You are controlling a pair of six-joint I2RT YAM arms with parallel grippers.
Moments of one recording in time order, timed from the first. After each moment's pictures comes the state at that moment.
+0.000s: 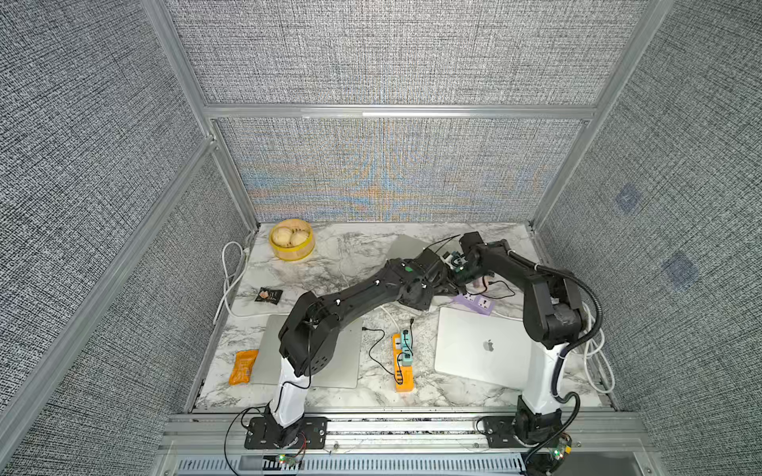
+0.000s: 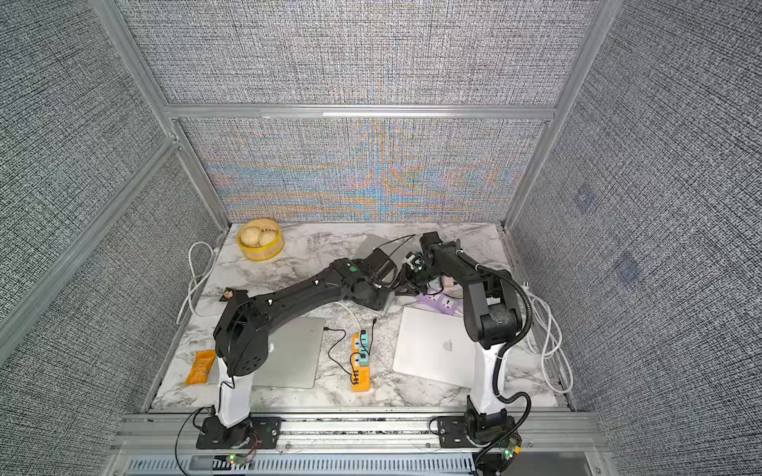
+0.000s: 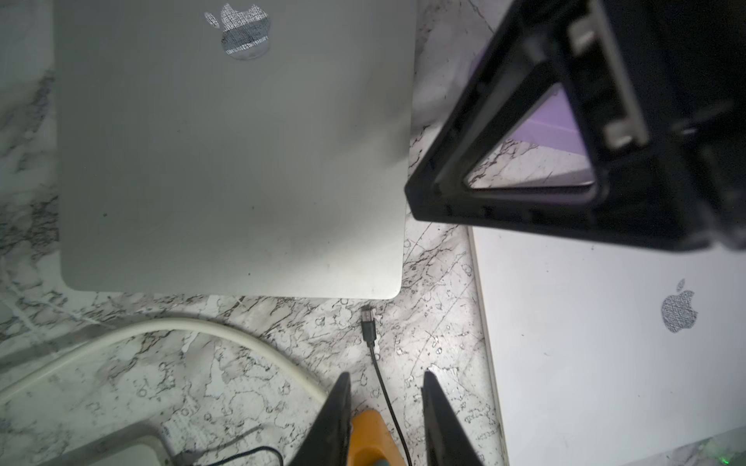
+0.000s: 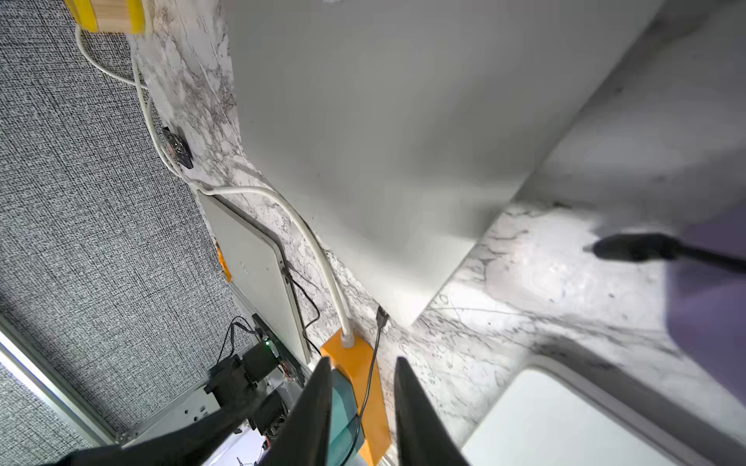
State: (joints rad) left arm -0.91 2.01 1.73 -0.89 -0.06 -0.45; right arm 0.22 2.01 1.50 -0.87 -0.75 0.35
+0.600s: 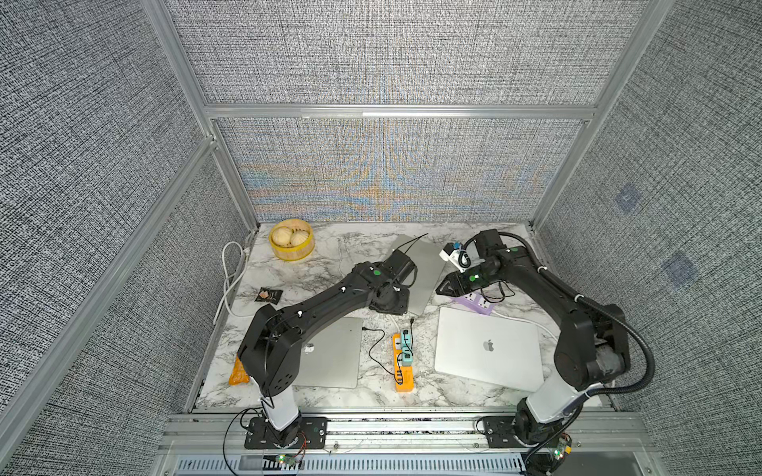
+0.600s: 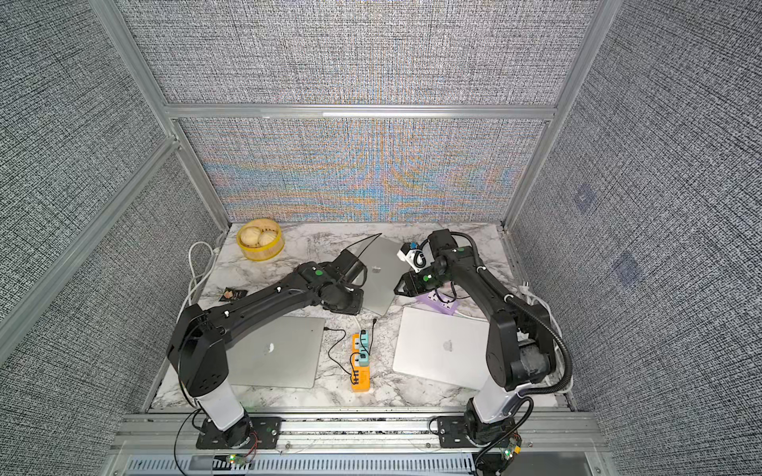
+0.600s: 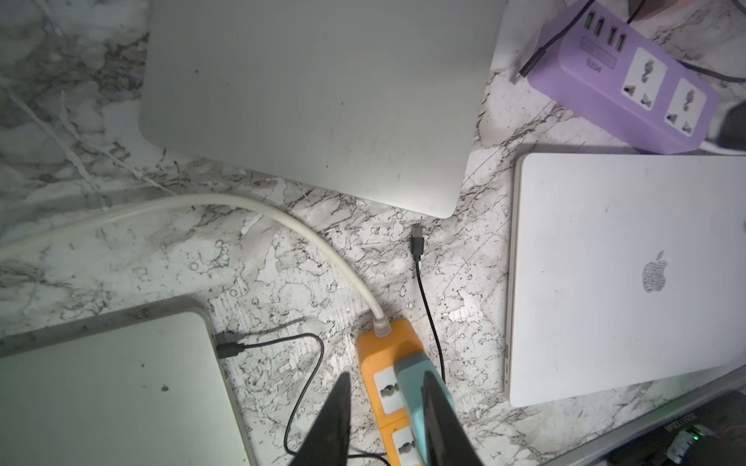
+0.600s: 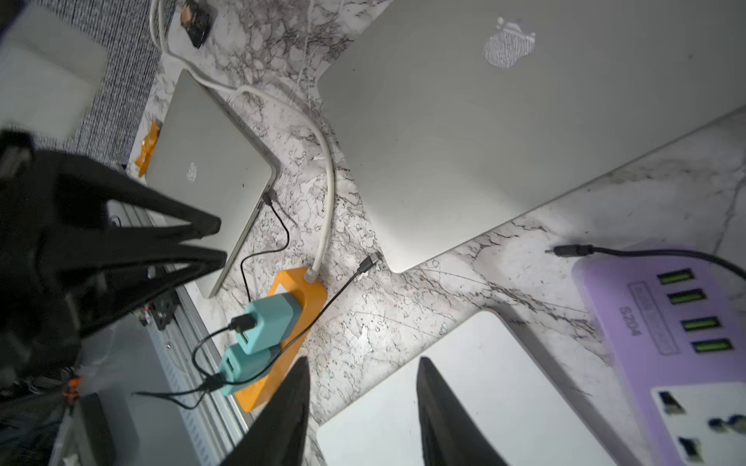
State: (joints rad) left arm -0.81 1.73 1.40 -0.85 0.05 -0.58; right arm 0.25 1.64 1.30 -0.84 -0.65 -0.24
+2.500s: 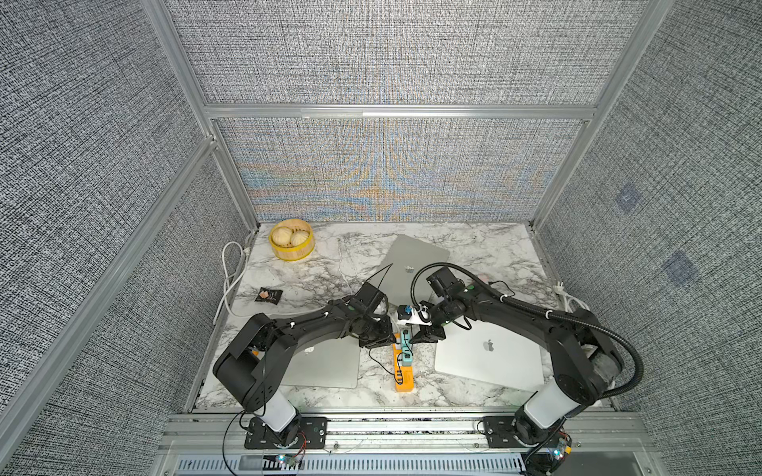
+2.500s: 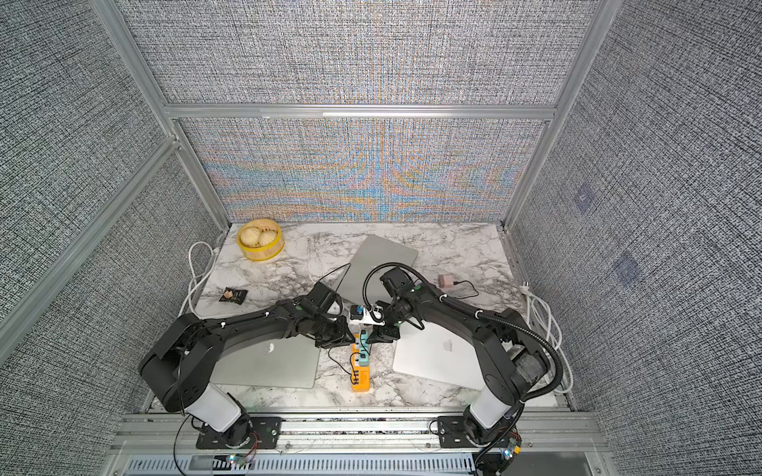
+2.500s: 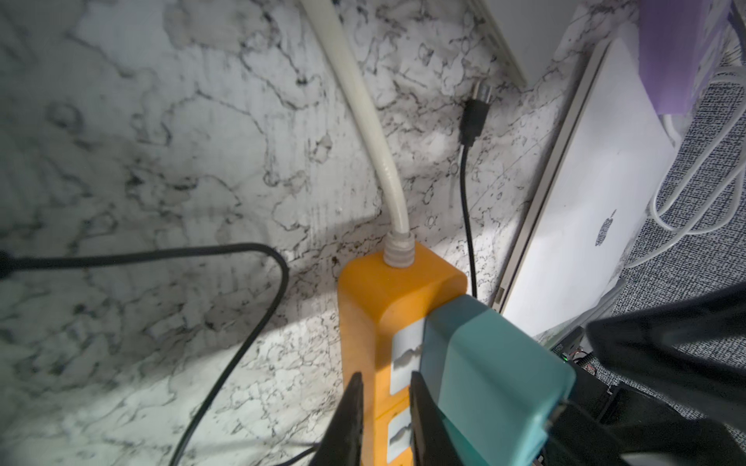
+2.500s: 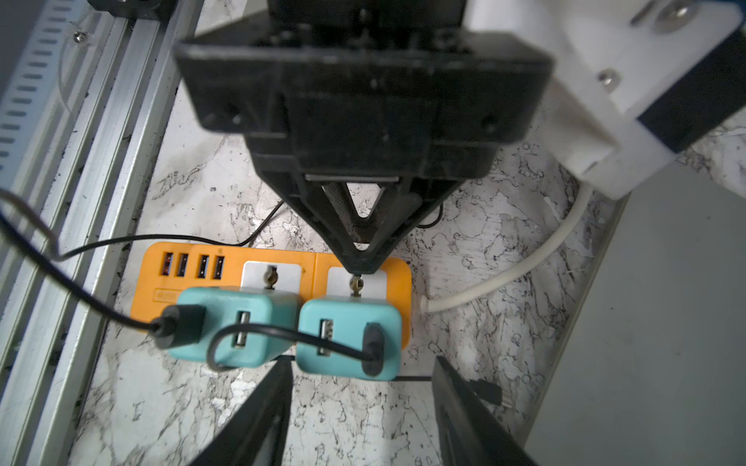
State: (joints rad) left arm -0.72 1.62 0.86 -0.38 0.46 -0.84; right arm 0.63 1.63 1.05 -0.59 -0.59 -0.95
